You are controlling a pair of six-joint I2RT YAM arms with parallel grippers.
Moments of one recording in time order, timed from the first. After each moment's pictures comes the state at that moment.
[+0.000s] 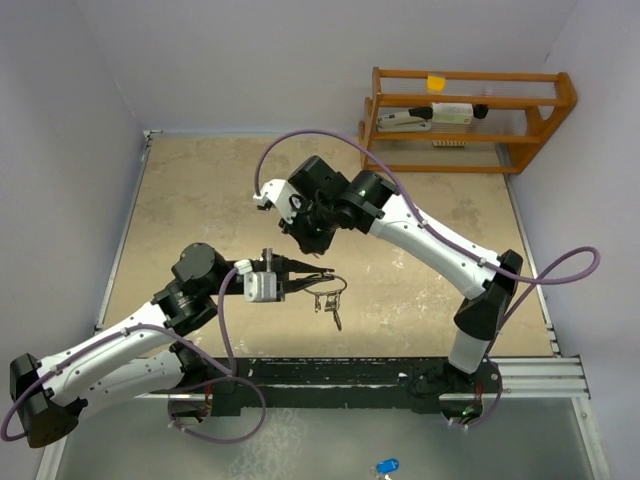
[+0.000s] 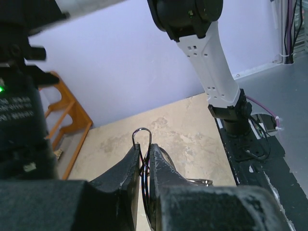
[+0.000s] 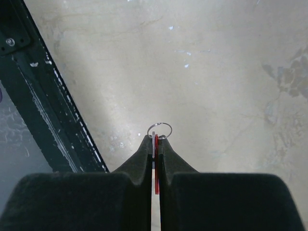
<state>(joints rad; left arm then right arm) -0.90 0.83 0.69 0.36 0.68 0.27 0.95 1.77 1.96 -1.14 -0.13 -0.22</state>
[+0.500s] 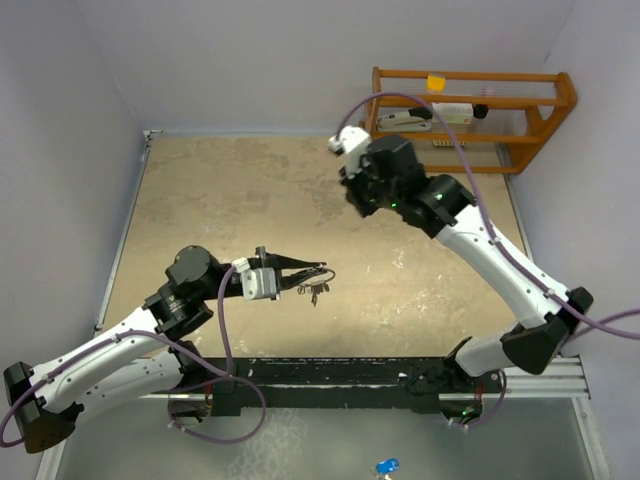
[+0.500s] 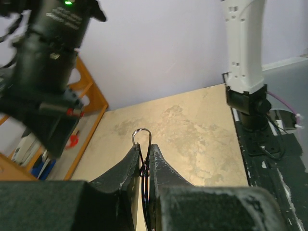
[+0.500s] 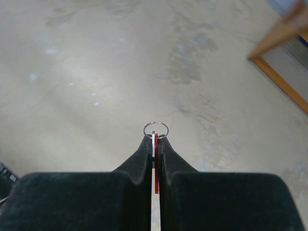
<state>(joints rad) -0.90 0.77 0.69 0.27 0.60 0.29 0.79 1.48 1.69 -0.85 0.07 -0.12</state>
